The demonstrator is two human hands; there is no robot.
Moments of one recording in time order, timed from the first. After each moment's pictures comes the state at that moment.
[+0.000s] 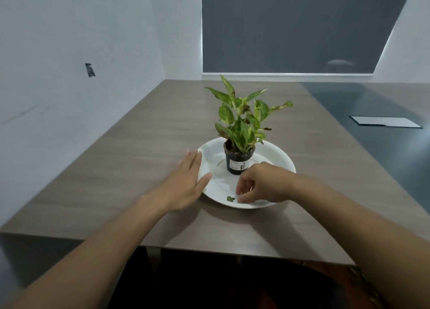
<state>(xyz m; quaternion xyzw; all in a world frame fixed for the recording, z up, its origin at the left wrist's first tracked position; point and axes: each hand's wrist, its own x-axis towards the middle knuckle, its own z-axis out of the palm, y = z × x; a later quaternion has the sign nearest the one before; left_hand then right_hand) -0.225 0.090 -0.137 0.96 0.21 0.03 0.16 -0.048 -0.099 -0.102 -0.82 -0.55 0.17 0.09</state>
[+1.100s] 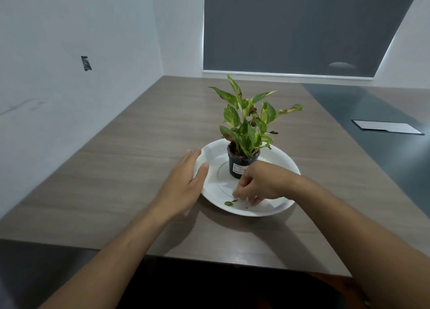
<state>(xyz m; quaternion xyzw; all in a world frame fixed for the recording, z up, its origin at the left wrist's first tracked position) -0.227 0.081 -0.129 0.88 0.24 0.23 0.34 -0.042 -0.073 -0.100 -0.82 -0.44 0.31 0.20</state>
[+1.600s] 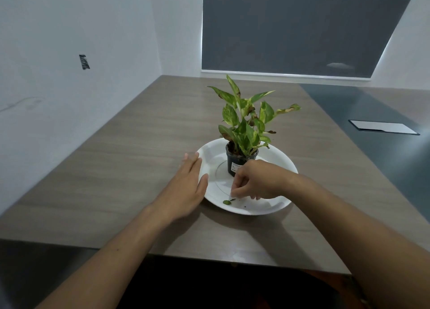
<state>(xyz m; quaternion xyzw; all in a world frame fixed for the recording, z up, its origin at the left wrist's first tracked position) -0.220 0.088 -0.151 0.94 0.22 0.11 0.23 -0.042 -0.069 -0.100 -0.82 -0.51 0.24 0.14</state>
